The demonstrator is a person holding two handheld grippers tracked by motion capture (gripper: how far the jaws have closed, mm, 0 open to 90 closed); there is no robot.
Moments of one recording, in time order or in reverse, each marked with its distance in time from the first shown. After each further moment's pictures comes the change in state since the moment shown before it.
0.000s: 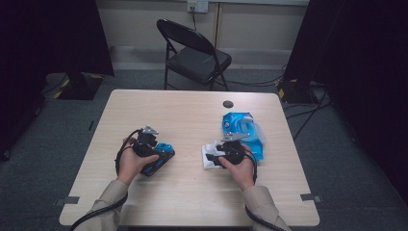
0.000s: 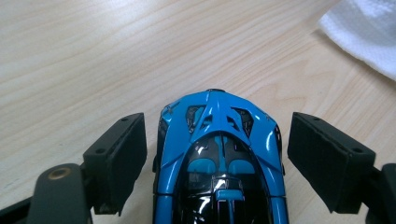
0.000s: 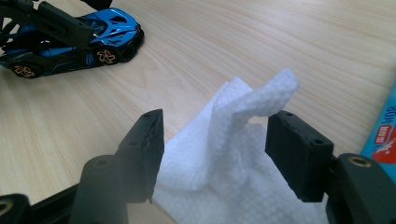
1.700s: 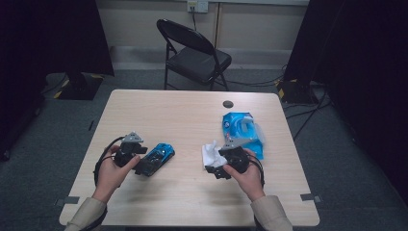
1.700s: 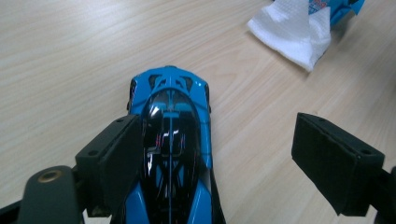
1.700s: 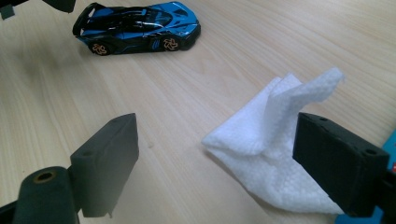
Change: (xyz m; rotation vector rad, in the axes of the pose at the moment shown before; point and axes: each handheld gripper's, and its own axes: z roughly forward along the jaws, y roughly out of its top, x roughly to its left) left arm -0.018 -0.024 -0.070 -0.059 -0.088 0.009; right arm 0.034 0.005 -0.041 0.041 0.077 -0.099
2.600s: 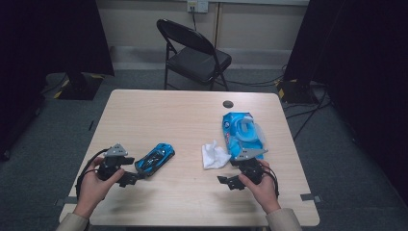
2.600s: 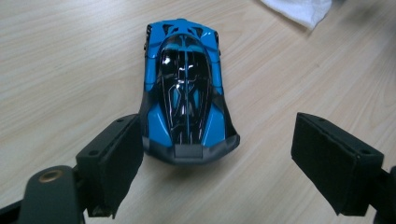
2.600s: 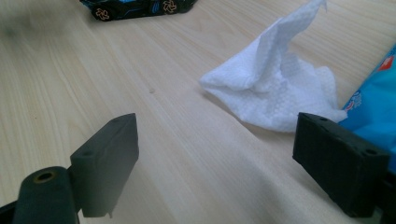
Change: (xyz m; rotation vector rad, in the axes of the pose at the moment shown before) left arm 0.008 -0.044 -0.030 0.003 0.006 0.013; right arm -0.004 -0.040 -0.028 0.017 0.006 0.019
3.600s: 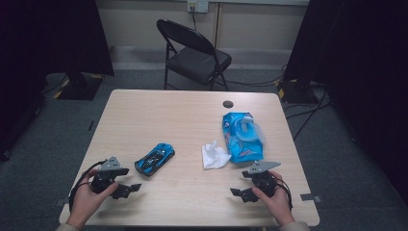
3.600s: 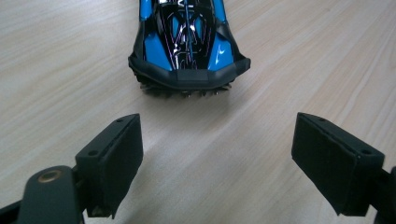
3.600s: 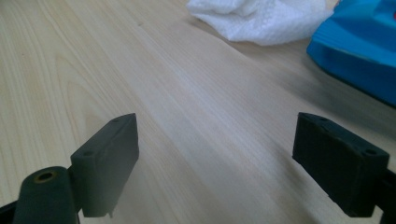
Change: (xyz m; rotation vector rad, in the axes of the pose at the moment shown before) left arm 0.004 -0.043 0.003 0.026 -0.005 0.055; right arm -0.009 -0.051 -0.018 0.043 -0.007 0.008
